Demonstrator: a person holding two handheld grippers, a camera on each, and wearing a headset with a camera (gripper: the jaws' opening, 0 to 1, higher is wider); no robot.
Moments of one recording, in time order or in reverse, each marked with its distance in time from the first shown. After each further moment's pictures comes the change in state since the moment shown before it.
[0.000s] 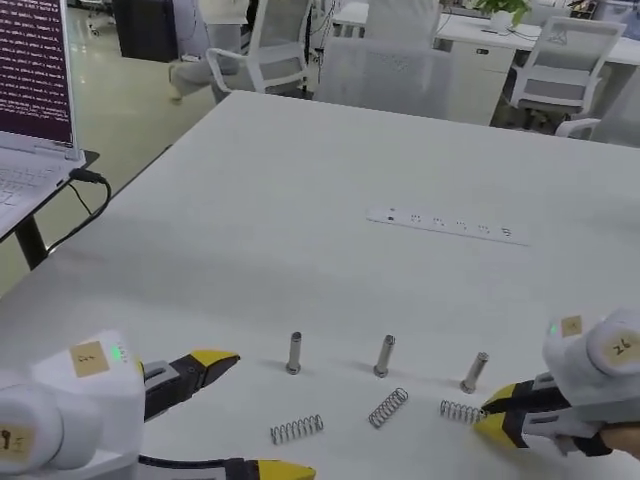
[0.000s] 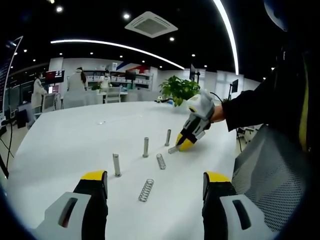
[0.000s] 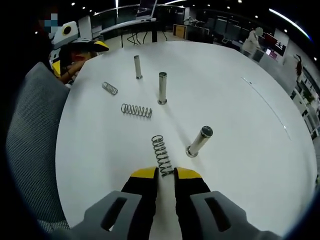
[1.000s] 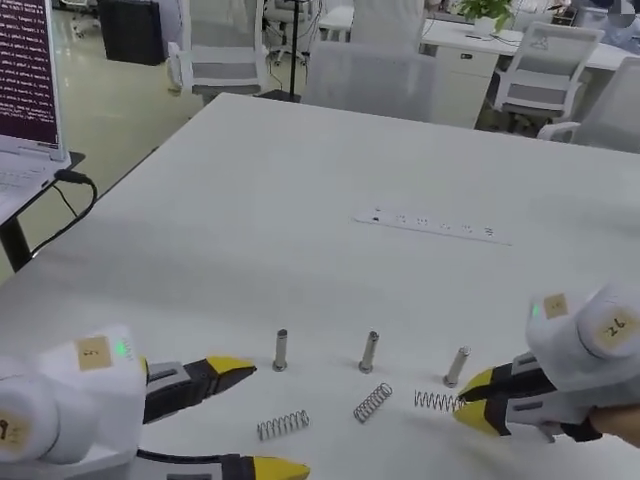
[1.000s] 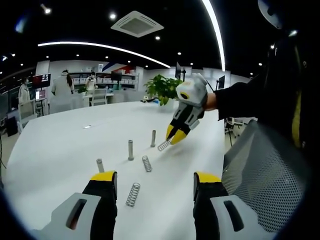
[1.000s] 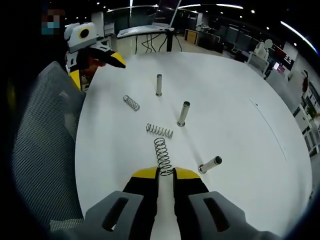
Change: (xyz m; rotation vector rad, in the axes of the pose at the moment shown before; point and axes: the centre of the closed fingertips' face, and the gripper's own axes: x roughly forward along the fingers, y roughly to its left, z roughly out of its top) left arm 0.007 -0.025 0.005 0.051 0.007 -0.124; right arm -0.033 0.033 0.039 -0.095 -0.036 0.043
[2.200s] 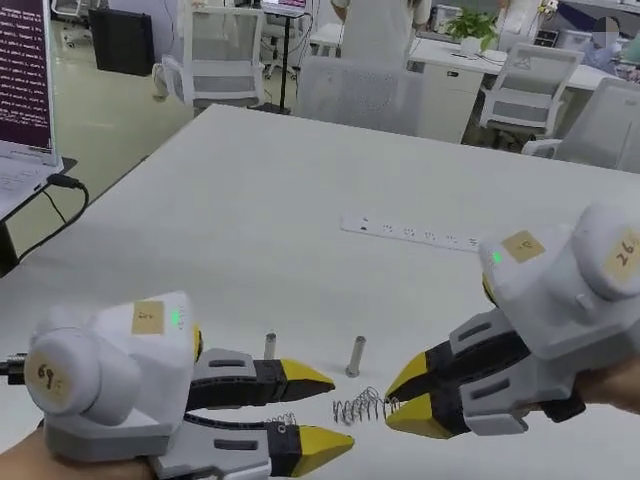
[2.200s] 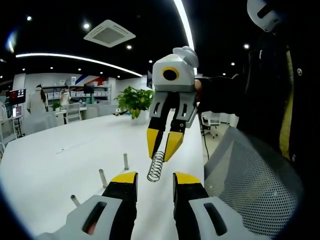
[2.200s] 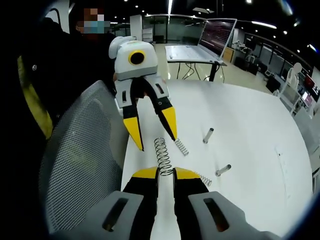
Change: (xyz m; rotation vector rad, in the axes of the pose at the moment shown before) left arm 0.023 -0.047 0.043 0.109 -0.078 -0.222; right arm -0.035 0.090 0.093 -0.202 -0.082 0.238
